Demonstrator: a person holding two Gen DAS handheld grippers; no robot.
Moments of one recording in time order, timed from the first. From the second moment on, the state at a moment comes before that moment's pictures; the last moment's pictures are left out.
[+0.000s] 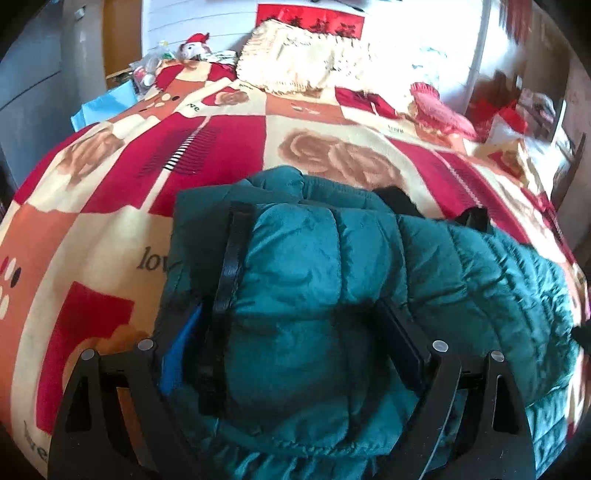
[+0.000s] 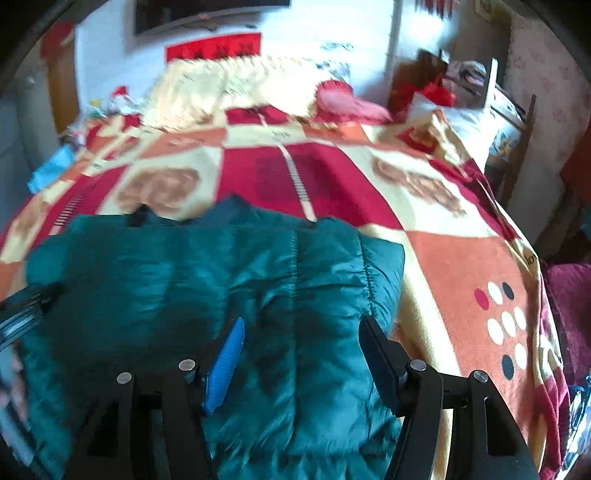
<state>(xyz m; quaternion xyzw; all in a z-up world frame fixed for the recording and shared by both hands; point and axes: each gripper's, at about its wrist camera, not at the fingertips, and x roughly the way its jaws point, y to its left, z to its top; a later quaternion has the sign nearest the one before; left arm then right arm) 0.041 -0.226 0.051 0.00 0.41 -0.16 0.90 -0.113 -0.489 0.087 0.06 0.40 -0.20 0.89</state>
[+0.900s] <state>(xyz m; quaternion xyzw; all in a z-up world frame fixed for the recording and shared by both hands) -0.061 -0.145 0.078 0.02 0.40 -0.17 0.90 -0.170 -0.491 0.044 0.11 0.46 -0.20 0.86</state>
